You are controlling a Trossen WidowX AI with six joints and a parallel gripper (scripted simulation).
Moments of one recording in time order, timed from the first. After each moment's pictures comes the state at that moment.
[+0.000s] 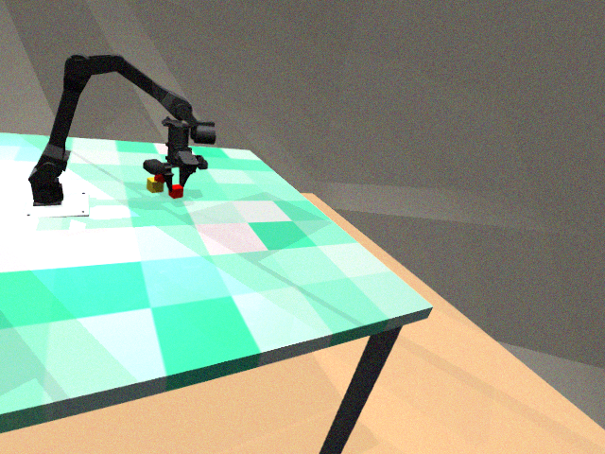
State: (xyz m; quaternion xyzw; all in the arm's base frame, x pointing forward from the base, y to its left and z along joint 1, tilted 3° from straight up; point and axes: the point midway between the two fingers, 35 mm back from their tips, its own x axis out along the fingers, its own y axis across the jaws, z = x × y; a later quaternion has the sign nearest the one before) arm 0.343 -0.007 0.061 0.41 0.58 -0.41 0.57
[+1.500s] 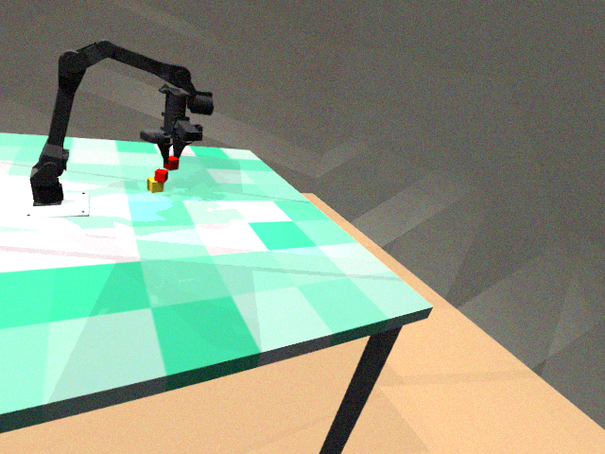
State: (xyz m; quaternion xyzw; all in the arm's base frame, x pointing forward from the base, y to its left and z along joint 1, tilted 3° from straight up) arm 0.332 0.020 0.143 0.34 0.63 -0.36 0.60
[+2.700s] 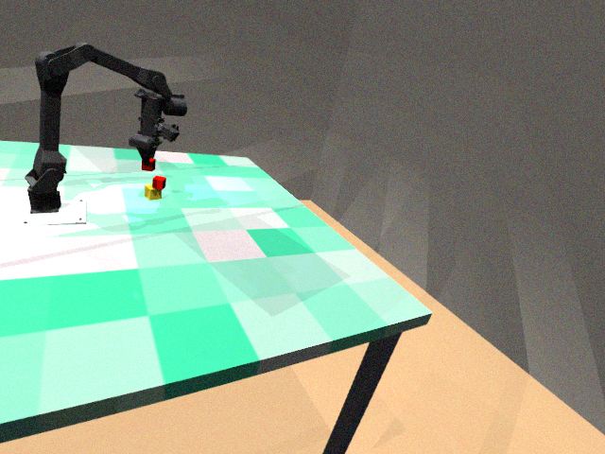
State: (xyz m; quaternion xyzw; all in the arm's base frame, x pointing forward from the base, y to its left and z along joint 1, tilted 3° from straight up) arm 0.282 0.097 0.135 0.15 0.70 -0.15 0.68
